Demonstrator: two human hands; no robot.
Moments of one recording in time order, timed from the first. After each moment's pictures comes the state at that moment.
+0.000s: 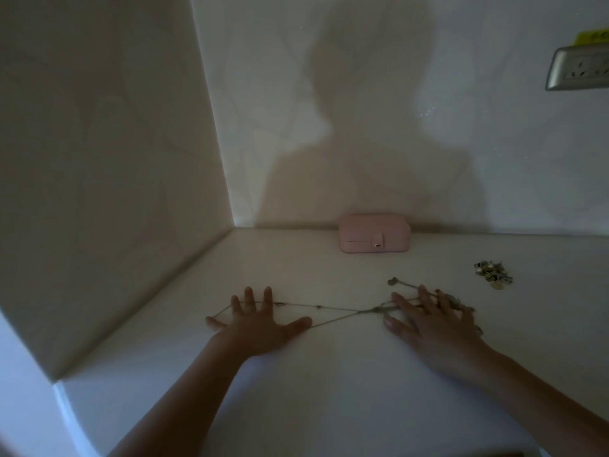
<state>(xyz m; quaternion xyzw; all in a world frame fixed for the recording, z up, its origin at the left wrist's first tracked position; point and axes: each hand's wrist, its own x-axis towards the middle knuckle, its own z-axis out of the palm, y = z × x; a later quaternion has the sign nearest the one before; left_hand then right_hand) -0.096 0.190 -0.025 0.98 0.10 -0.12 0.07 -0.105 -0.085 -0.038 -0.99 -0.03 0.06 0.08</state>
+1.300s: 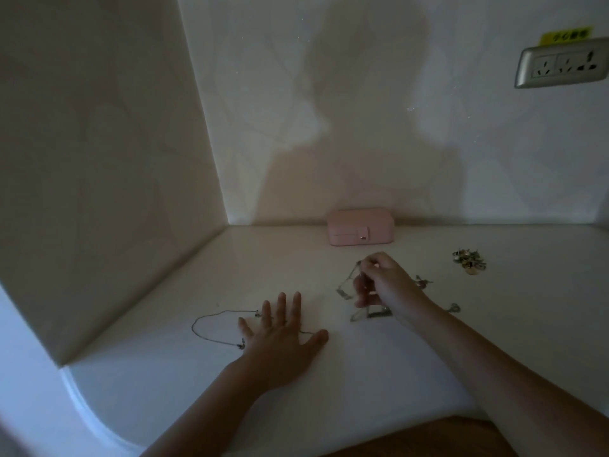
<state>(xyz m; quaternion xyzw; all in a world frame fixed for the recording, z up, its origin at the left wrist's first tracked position) -0.148 0.141 -0.041 0.99 -0.03 -0.07 0.07 -0.099 -0.049 -0.002 -0.71 -0.03 -0.01 0.70</state>
